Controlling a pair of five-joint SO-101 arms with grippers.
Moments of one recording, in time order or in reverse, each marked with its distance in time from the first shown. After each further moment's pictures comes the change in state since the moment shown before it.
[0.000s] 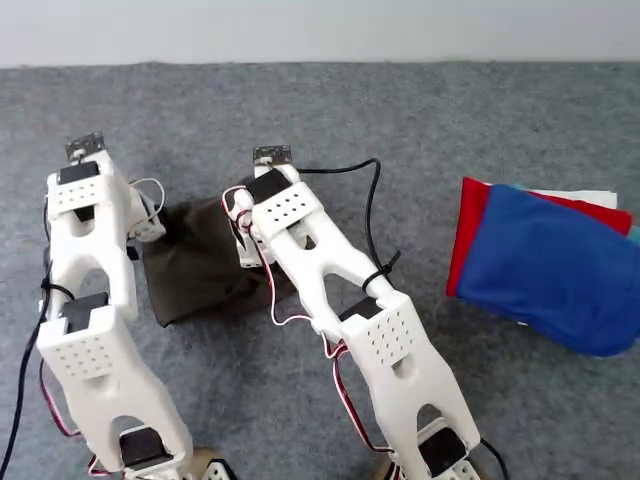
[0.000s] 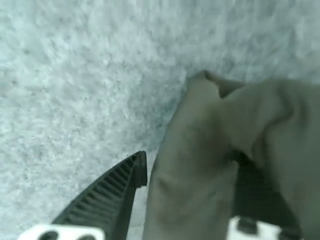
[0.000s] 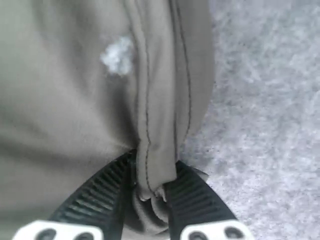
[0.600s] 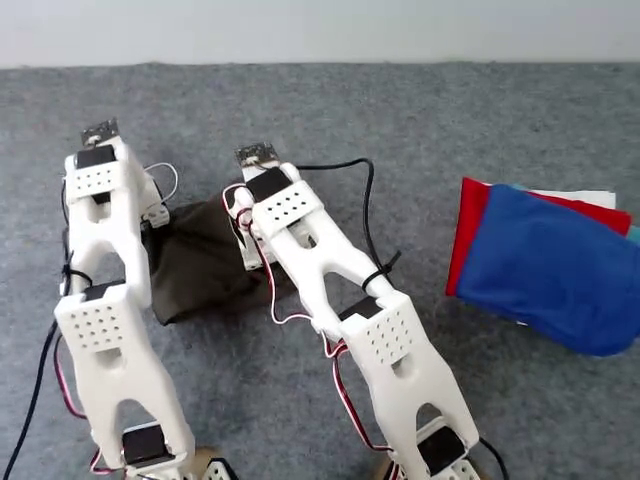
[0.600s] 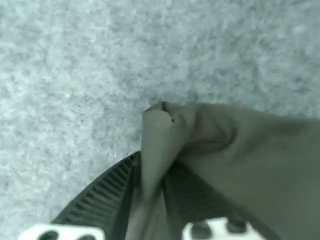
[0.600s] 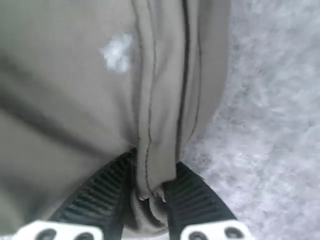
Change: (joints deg) left arm 2.5 13.8 -23.1 9.1 2.1; right arm 0.1 -2.1 -1.1 0.3 13.2
